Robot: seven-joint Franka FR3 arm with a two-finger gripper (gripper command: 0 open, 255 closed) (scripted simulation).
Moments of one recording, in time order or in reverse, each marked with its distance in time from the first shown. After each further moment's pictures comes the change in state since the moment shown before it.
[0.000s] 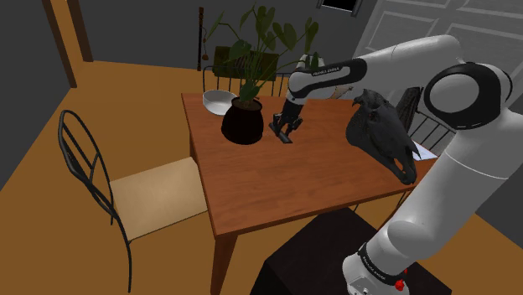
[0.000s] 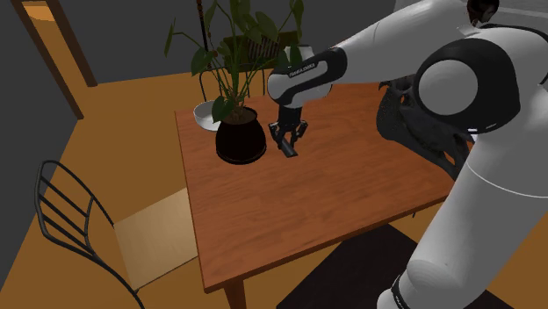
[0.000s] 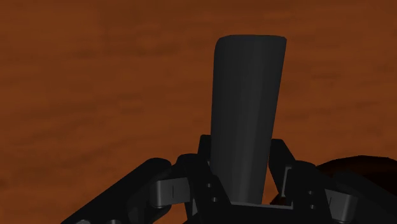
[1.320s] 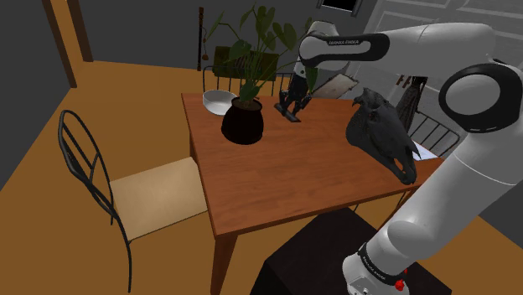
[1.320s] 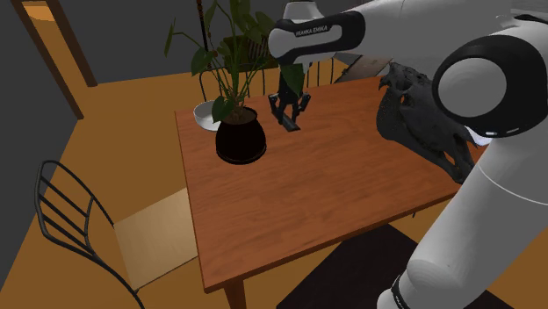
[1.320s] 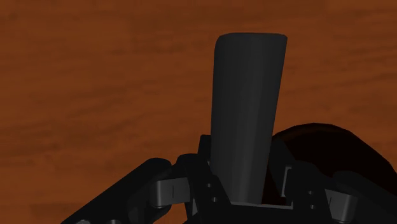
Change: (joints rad) arm -0.001 -0.075 -0.002 0.182 -0.018 -0.256 0.026
